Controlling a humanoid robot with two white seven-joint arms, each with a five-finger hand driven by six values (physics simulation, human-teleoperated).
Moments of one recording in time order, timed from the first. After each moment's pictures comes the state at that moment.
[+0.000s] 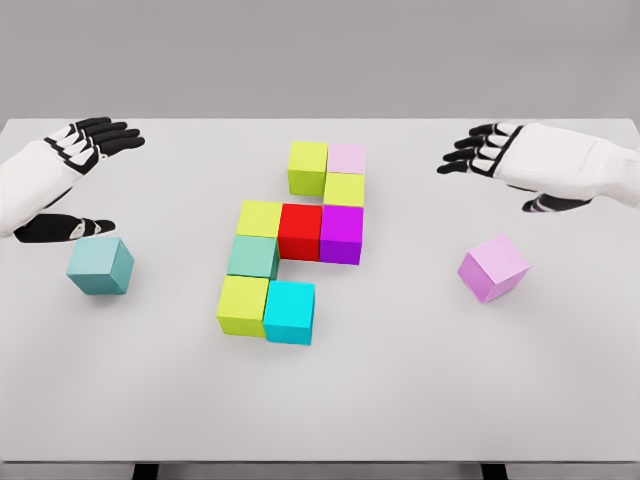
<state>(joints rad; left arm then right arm) -0.10 0.93 -0.16 -1.71 -0.28 -0.61 -0.02 -0.53 -0.90 0.34 -1.71 0.38 -0.61 0.61</state>
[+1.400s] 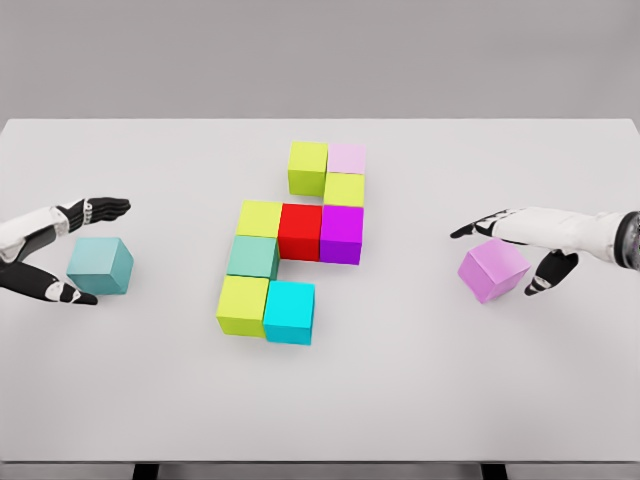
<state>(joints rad) -0.11 1.05 -0.31 -1.52 0.58 -0.41 -0.61 -0.58 -1.07 0.76 -1.75 0.09 -0.09 0.61</state>
